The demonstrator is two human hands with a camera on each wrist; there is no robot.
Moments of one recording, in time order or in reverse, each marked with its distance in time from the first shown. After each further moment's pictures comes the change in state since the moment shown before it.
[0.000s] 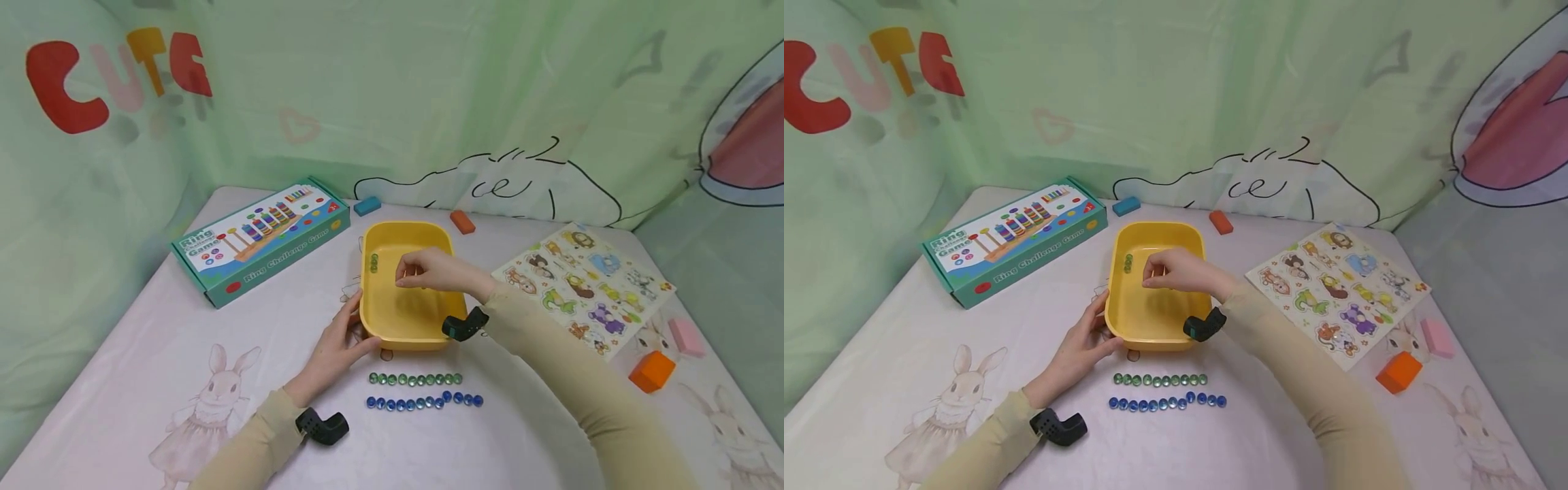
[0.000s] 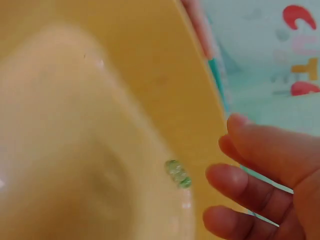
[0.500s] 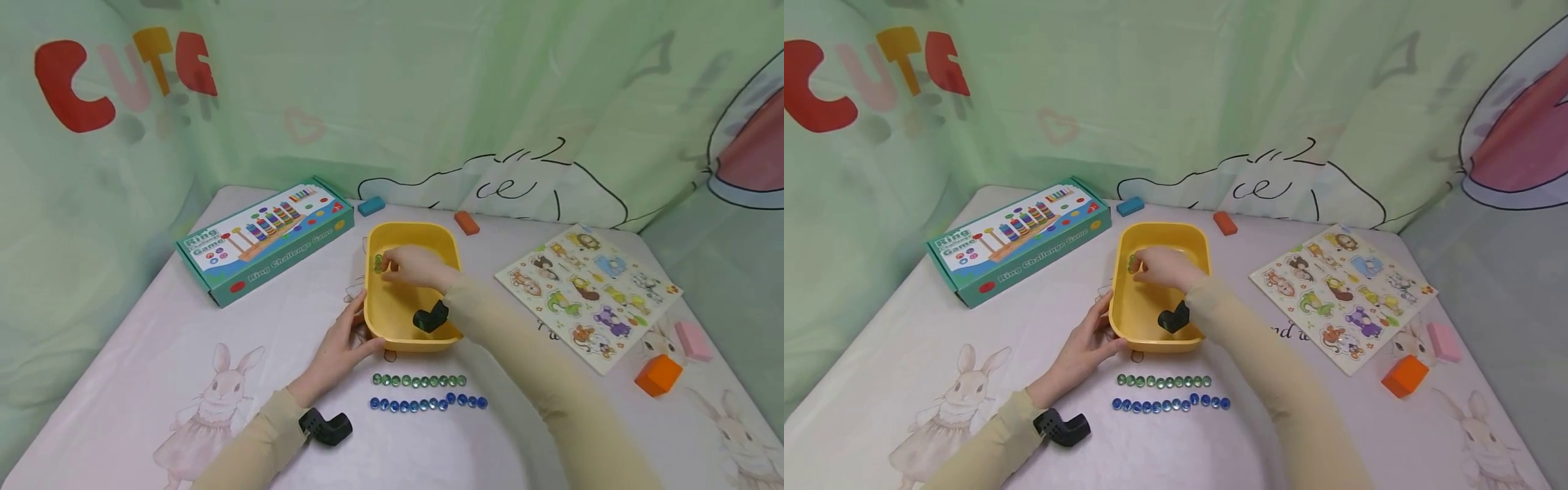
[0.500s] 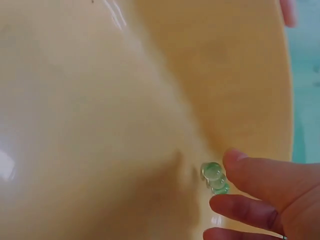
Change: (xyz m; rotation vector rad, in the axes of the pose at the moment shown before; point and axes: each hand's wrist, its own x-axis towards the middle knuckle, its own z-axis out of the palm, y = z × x) left_hand 0.001 0.000 0.000 -0.007 0.006 0.018; right_hand 0.054 -0.001 0.023 -0.262 0.007 0.158
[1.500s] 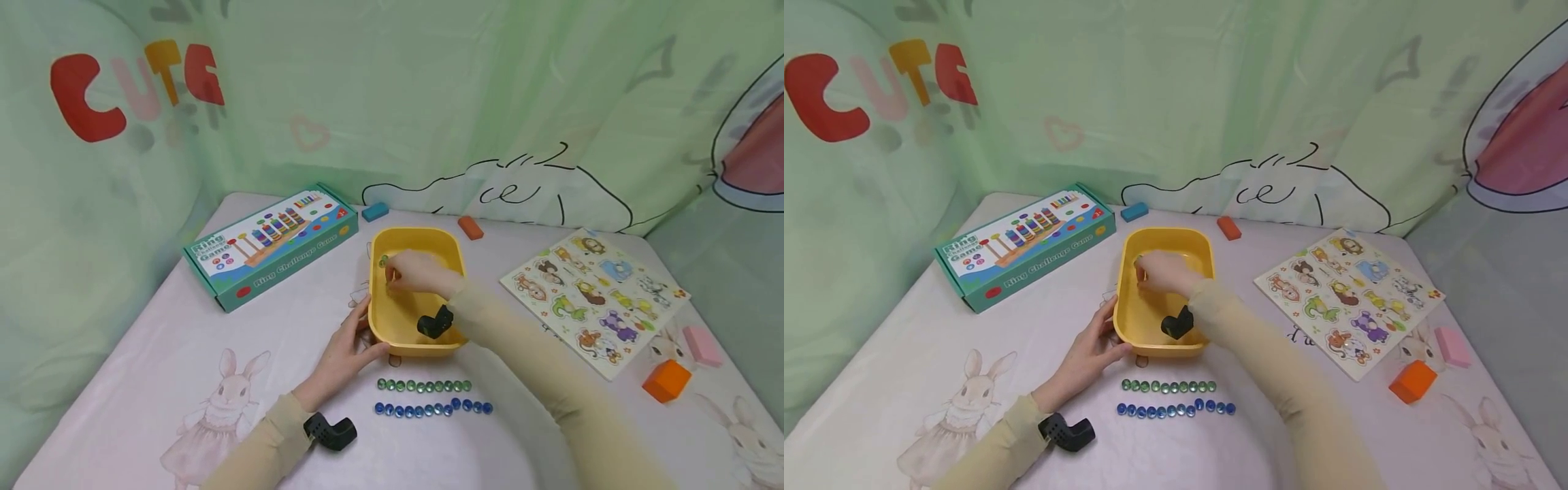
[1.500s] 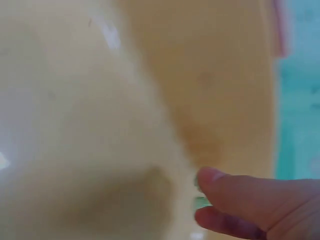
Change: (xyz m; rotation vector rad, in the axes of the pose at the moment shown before) left_hand 0.000 0.000 0.001 0.016 -0.002 -0.021; right_hand -0.008 -0.012 -0.007 -0.064 -0.022 -0.056
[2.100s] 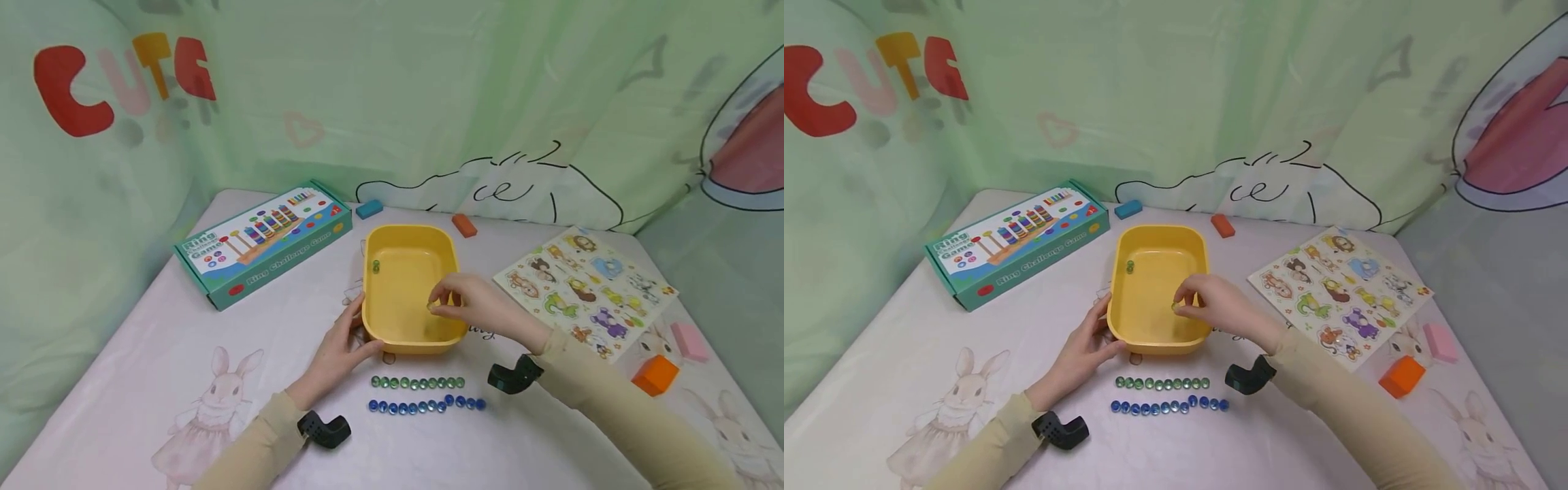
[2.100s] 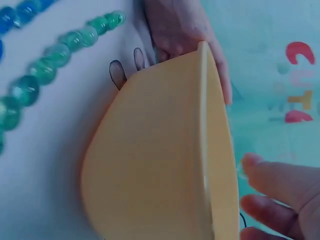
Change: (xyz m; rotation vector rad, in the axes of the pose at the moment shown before) left_hand -0.001 0.001 0.000 0.009 0.010 -0.010; right_hand -0.114 0.029 0.001 0.253 0.210 -0.044
